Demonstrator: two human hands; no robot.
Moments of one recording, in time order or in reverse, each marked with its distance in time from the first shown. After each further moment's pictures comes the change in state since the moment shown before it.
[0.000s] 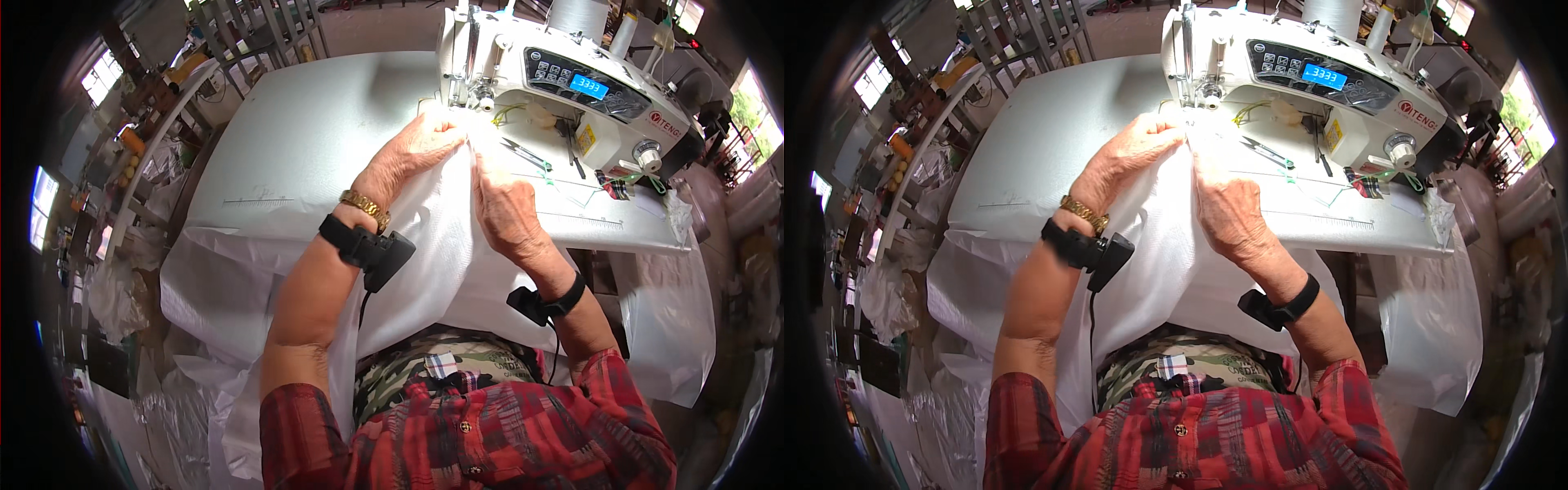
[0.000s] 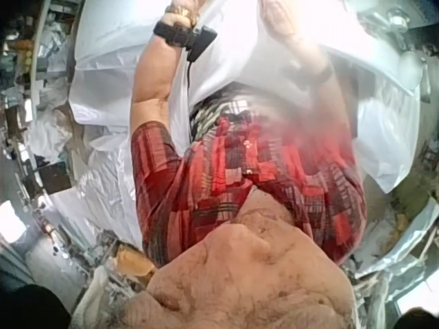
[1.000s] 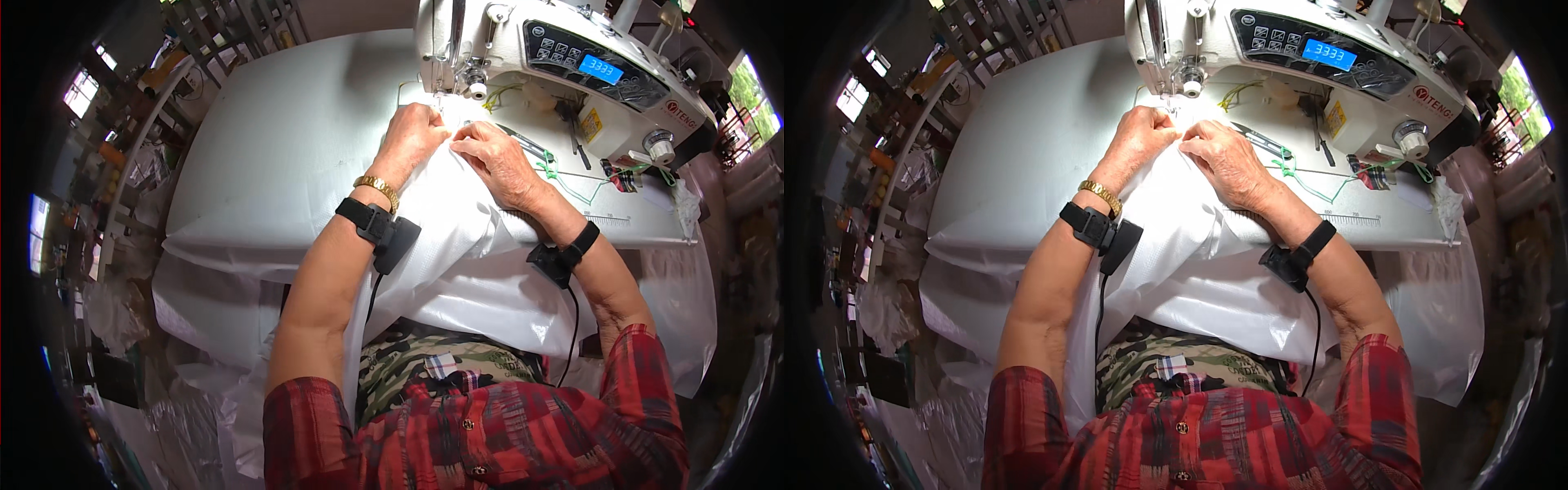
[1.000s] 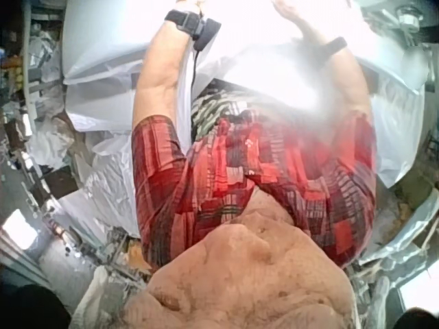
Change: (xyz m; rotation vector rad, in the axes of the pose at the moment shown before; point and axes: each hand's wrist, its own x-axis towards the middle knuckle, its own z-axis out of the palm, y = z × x) left_hand 0.064 -0.081 0.012 0.512 0.328 -0.036; right_hand 0.026 0.083 0.057 0.361 -0.147 -0.165
